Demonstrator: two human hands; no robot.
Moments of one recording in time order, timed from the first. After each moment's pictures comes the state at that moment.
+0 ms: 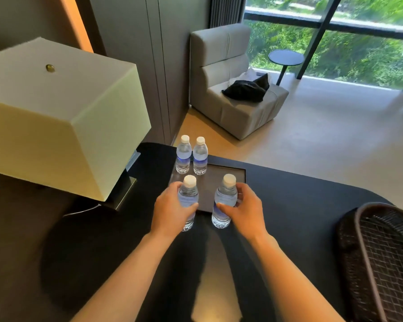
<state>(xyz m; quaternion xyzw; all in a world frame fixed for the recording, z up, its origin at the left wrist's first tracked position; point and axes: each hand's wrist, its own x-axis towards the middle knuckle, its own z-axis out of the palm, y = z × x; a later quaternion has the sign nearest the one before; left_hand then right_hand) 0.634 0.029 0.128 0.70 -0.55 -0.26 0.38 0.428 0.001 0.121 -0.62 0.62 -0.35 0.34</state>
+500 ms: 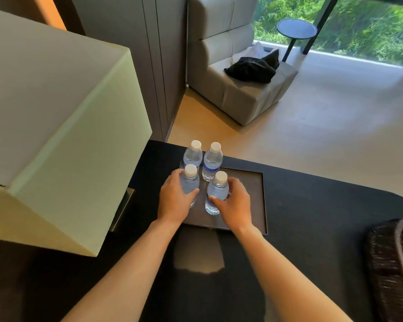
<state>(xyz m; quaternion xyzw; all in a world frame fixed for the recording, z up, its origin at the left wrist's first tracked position) 0.683 -0.116 0.062 0.71 -0.52 -0.28 0.39 0.514 -0.126 0.038 -0.59 0.66 -0.33 0.32</state>
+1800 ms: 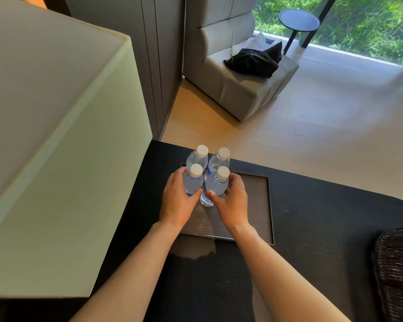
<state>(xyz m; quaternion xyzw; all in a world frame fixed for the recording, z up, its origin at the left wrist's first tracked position) 0.698 -0.161 0.024 0.69 -0.55 -0.29 0.39 0.543 -0.169 0.014 -0.57 0.67 -0.36 0.31</state>
